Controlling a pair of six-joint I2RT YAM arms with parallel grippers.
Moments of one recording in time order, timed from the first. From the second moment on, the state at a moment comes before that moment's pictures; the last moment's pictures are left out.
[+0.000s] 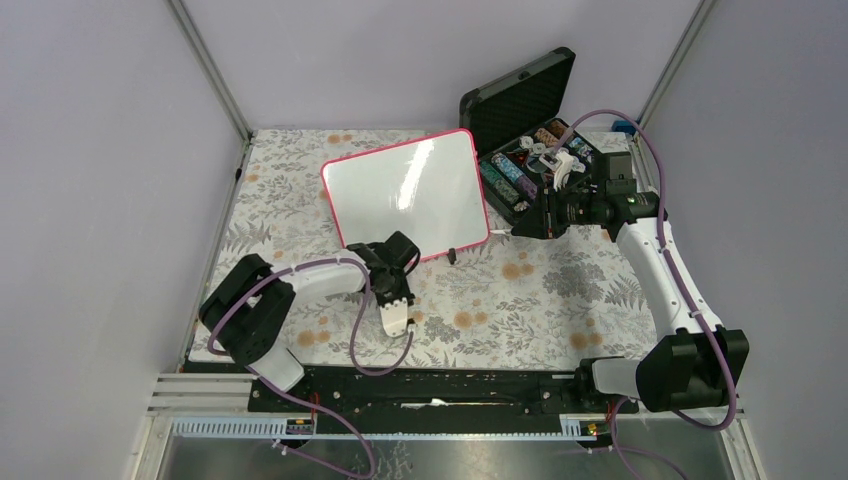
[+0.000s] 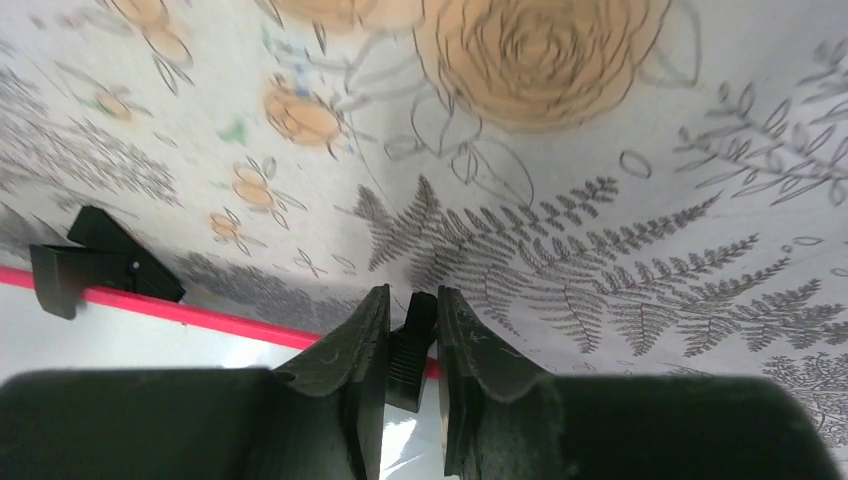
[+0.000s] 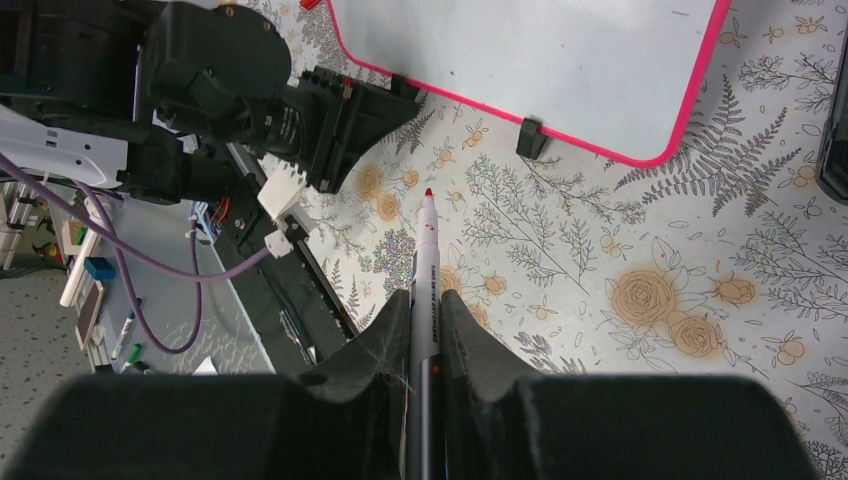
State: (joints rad) left arm -0.73 1.59 0.84 -0.52 0.02 2.09; right arm 0.08 1.29 1.18 -0.77 -0.91 -0.10
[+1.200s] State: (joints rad) left arm -1.06 1.55 0.89 -0.73 0.02 1.88; right arm 0.08 1.26 1.18 -0.81 -0.93 -0.14
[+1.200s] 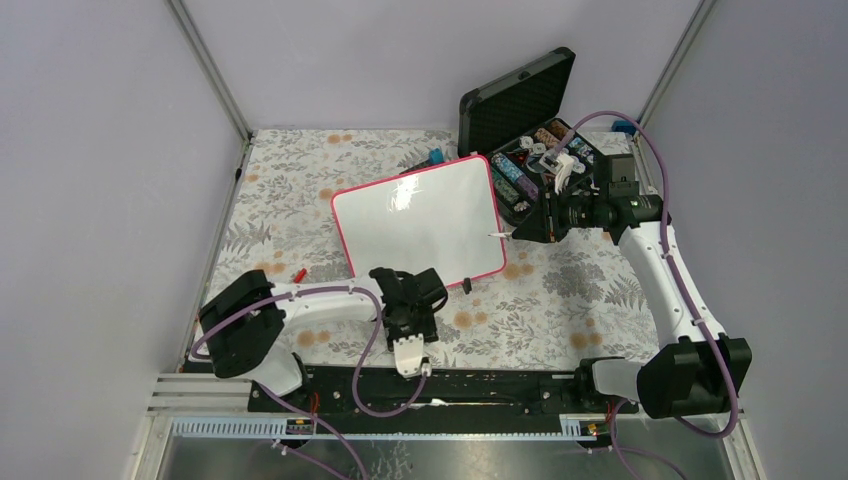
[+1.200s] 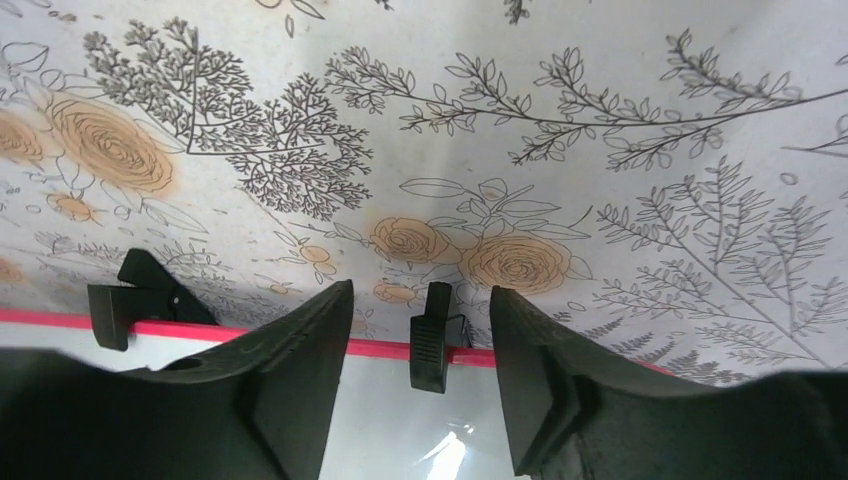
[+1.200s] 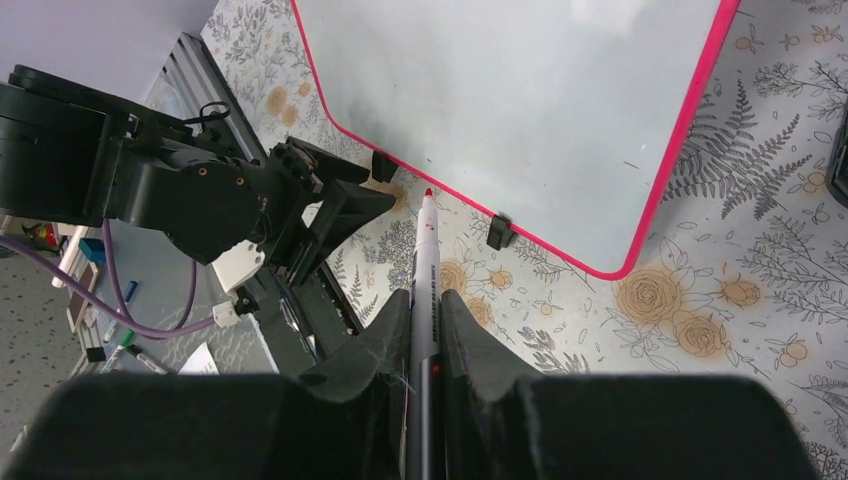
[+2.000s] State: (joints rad) left arm -0.54 1.30 1.37 -0.83 0.58 0.56; right arm 0.26 1.35 1.34 -0.72 -0.96 -0.11
